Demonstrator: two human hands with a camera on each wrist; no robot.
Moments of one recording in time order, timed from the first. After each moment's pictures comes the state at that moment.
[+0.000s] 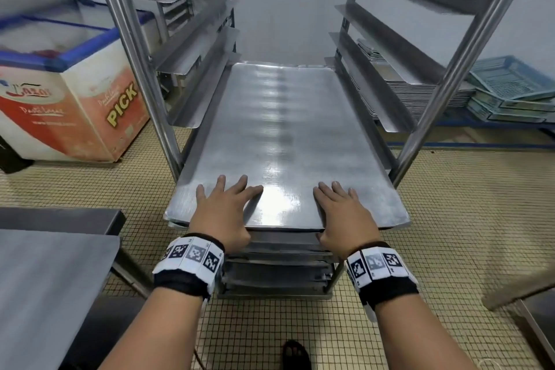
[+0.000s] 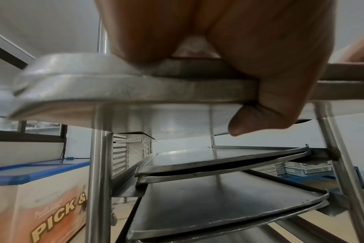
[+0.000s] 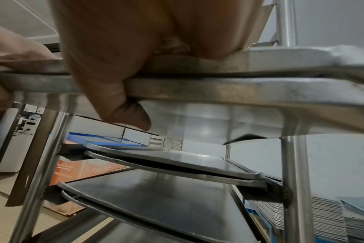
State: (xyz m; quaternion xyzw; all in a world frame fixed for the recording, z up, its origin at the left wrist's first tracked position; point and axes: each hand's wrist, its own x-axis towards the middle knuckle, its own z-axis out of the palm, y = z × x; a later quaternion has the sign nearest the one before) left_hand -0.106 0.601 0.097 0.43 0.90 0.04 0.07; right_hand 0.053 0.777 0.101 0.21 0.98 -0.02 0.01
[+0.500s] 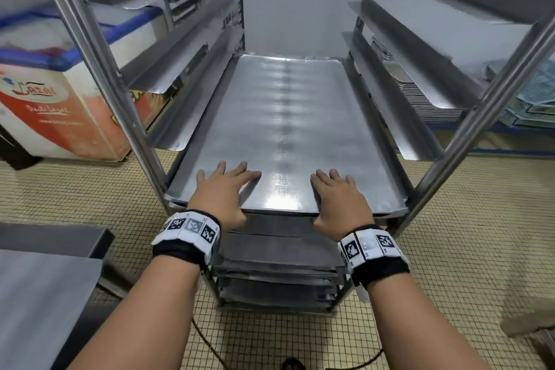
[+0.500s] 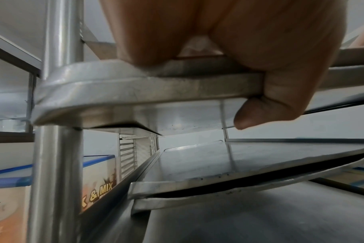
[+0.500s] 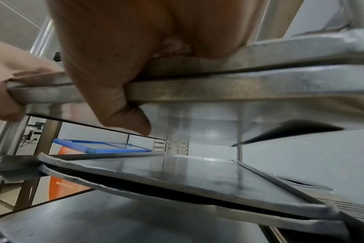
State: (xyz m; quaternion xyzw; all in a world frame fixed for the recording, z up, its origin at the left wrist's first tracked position) left_hand -0.187 0.670 0.103 0.42 0.90 0.04 0.08; right_hand -0.029 0.849 0.104 0.20 0.98 -0.03 0.00
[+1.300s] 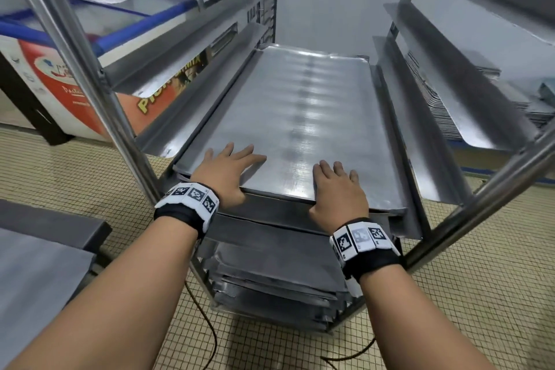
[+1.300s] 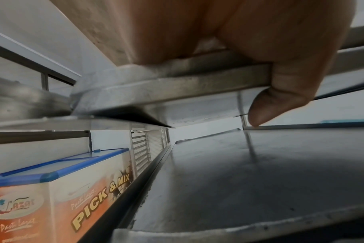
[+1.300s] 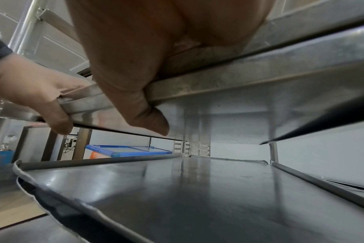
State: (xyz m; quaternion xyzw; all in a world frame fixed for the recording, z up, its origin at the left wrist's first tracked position) left_hand -0.243 0.717 0.105 0.40 0.91 0.02 0.08; right_hand -0.094 0.904 0.090 0.19 0.98 0.02 -0.01
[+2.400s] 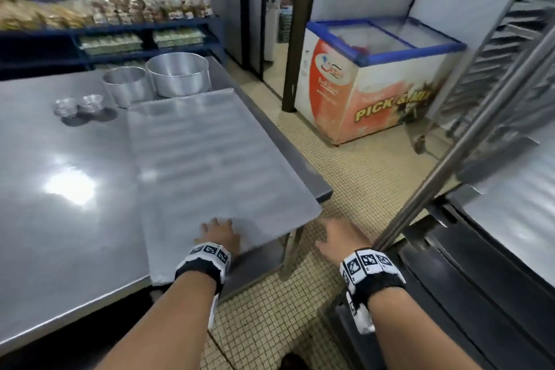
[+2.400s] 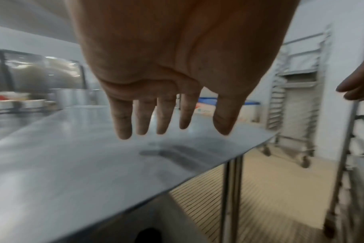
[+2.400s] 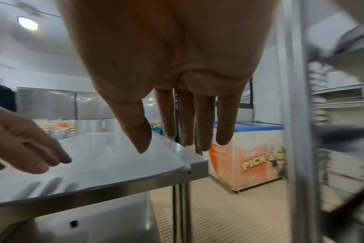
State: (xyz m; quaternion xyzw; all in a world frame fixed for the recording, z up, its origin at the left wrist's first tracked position) left_hand -0.111 0.280 -0.046 -0.29 0.92 0.16 0.18; right_hand -0.167 0.535 0.040 -0.16 0.97 -0.06 0.16
